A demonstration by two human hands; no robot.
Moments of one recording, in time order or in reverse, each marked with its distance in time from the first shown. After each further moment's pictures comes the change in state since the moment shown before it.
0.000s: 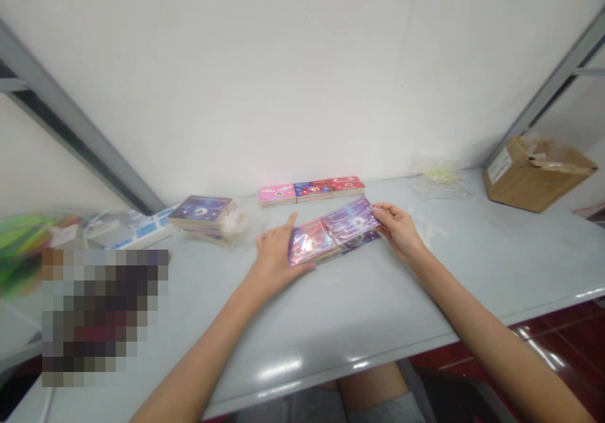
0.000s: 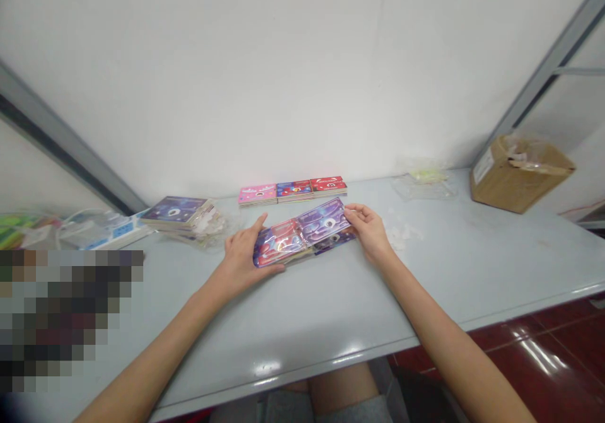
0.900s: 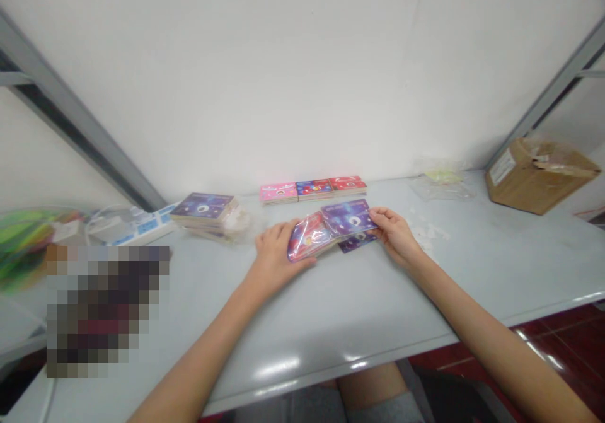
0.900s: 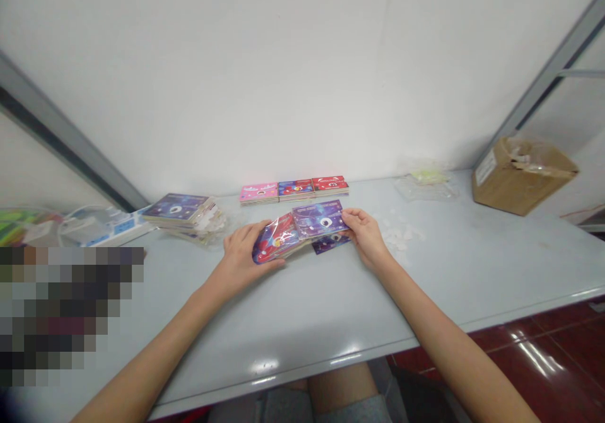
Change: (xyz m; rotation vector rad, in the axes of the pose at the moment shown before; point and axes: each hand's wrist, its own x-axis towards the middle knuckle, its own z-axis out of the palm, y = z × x) left_hand 0.000 0.003 -0.001 0.022 0.024 -0.038; right_hand -0.002 0.009 0.004 0.039 -0.030 0.064
